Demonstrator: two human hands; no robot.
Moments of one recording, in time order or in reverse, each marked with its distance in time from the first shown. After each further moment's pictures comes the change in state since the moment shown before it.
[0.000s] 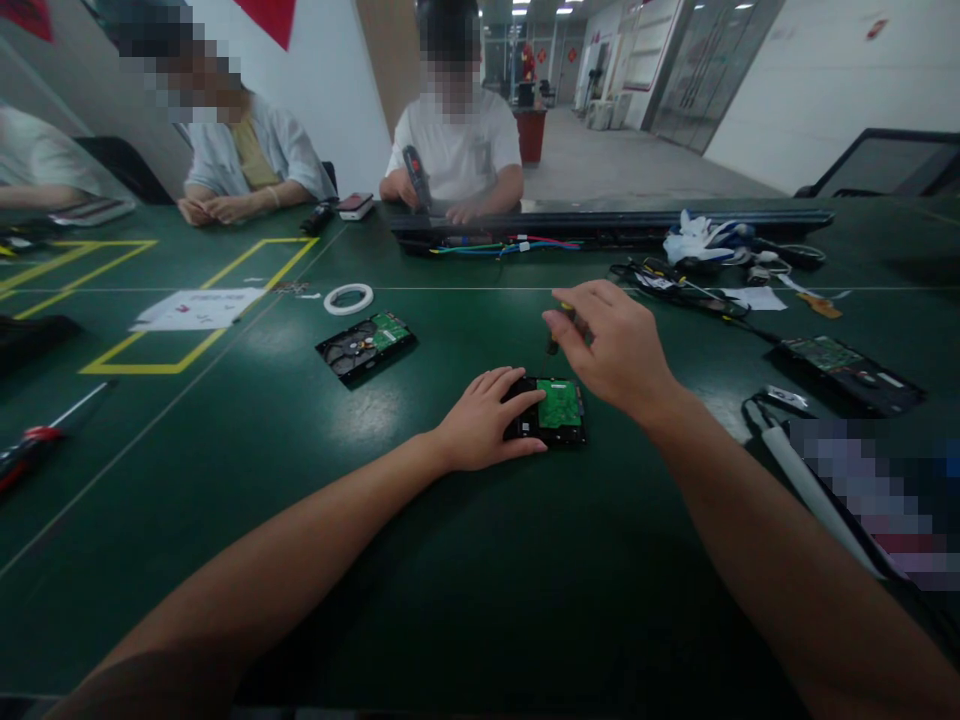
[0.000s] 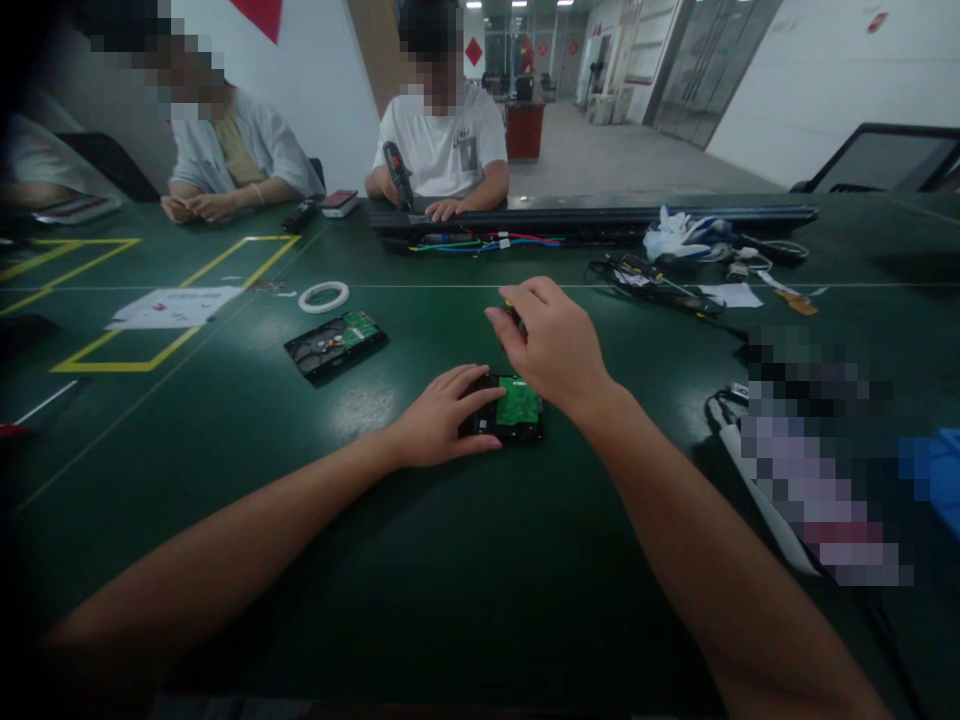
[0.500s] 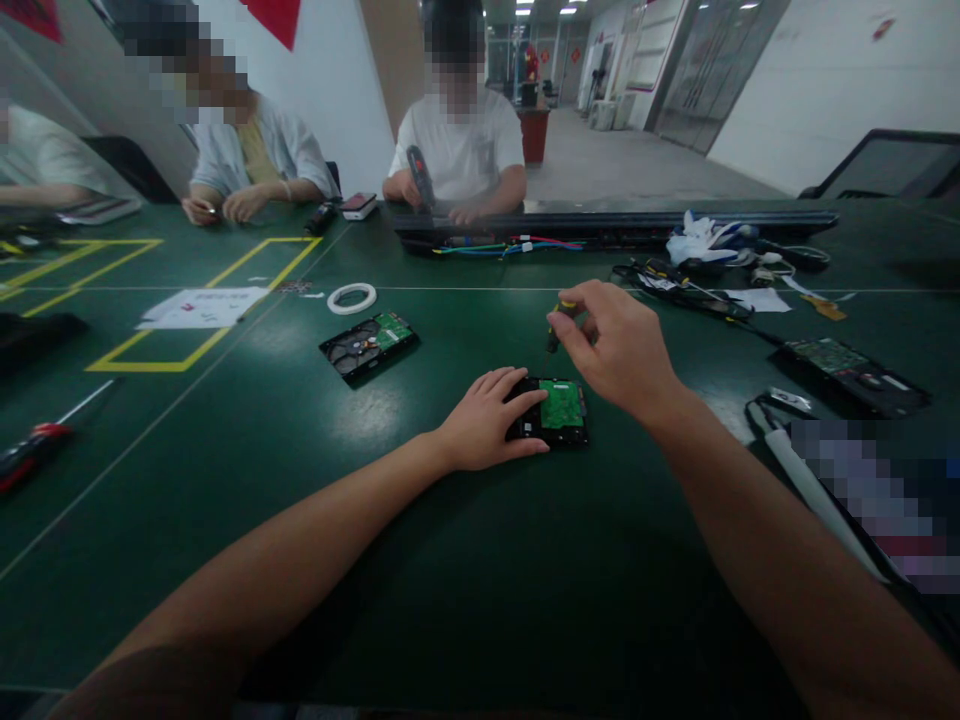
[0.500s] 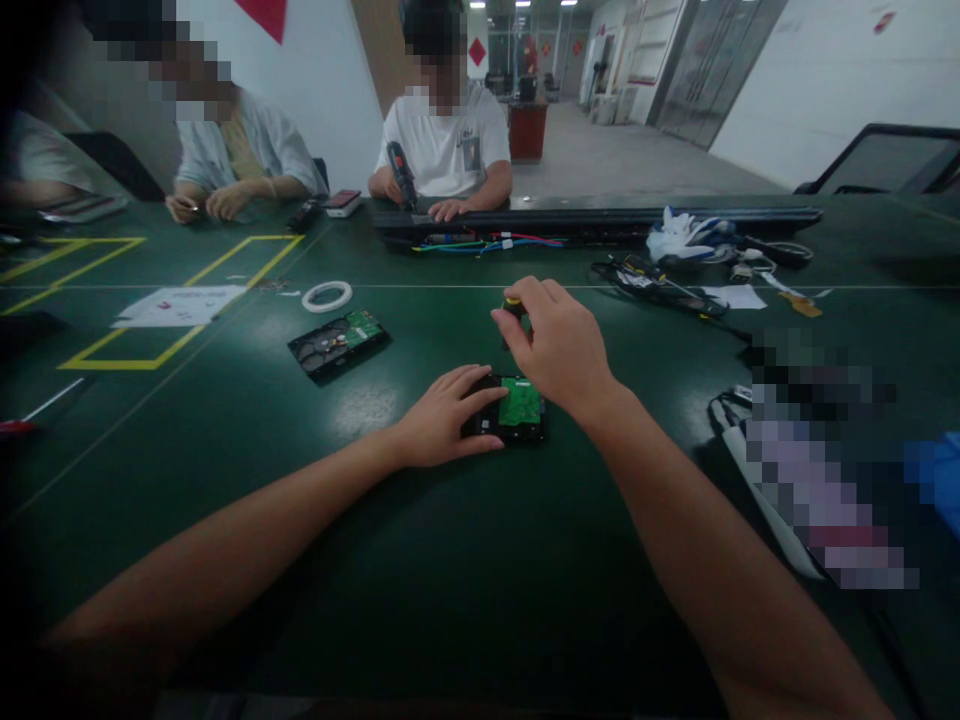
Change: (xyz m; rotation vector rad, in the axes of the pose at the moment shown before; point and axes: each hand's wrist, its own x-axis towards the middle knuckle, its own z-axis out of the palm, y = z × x) left_hand 0.000 0.001 0.000 -0.009 -0.001 -0.009; right_hand -0.001 0.003 0.002 -0.015 -0.006 0.042
